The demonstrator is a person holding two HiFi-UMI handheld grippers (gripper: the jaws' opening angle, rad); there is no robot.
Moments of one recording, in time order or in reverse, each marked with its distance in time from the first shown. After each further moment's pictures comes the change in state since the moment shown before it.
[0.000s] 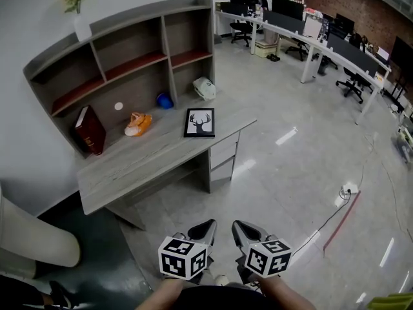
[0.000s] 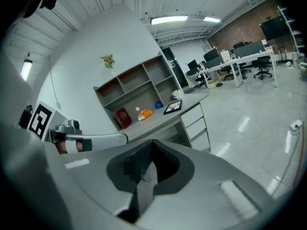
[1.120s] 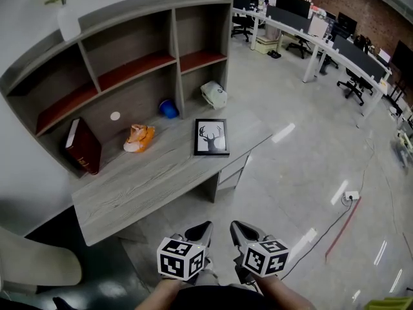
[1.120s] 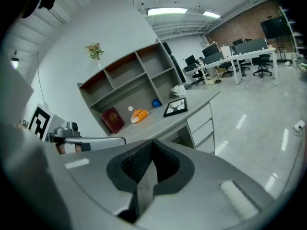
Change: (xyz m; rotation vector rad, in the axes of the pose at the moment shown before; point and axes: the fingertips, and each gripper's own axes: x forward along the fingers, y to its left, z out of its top) left arm 0.049 0.145 0.065 -0.017 0.060 -0.012; right arm 0.155 0.001 0.054 0.026 0.044 -0.050
